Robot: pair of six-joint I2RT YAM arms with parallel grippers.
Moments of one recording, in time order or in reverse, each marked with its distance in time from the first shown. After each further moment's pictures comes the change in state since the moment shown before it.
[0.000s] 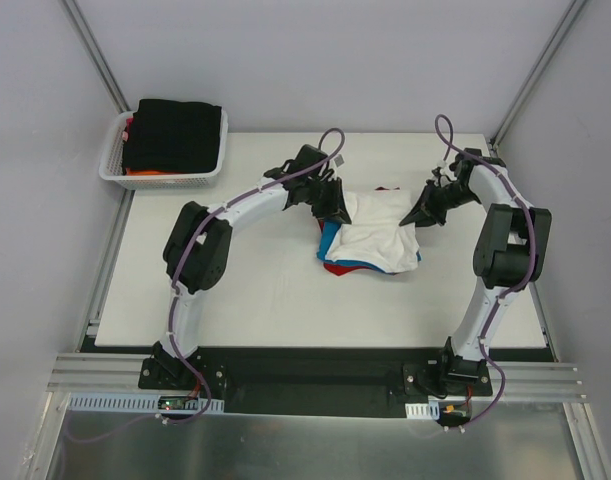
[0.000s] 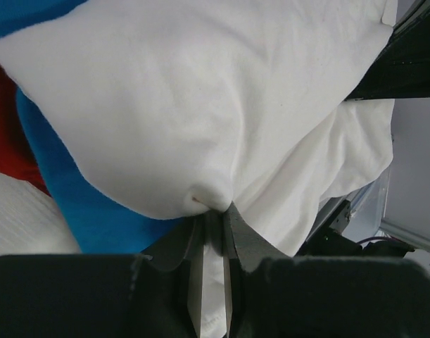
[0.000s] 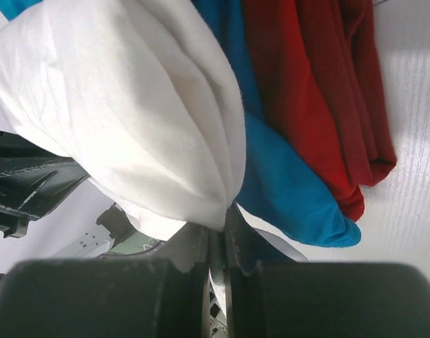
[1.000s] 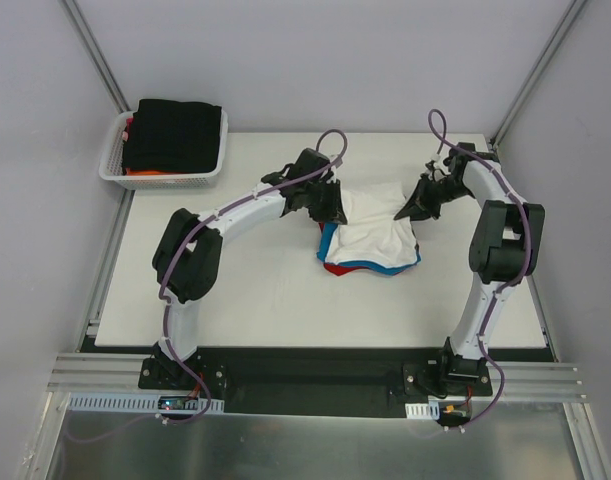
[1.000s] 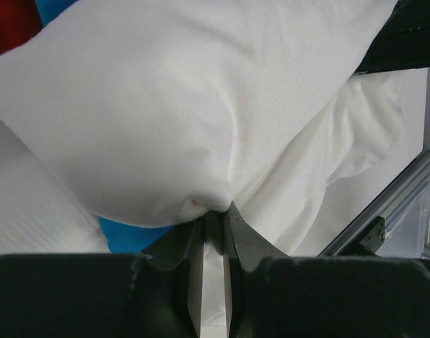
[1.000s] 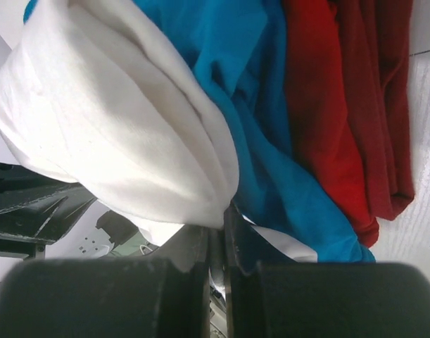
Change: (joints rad) left arm -0.044 -0.109 -0.077 -0.008 -0.169 0.053; right arm 0.029 0.046 0.073 0.021 -0.019 0.005
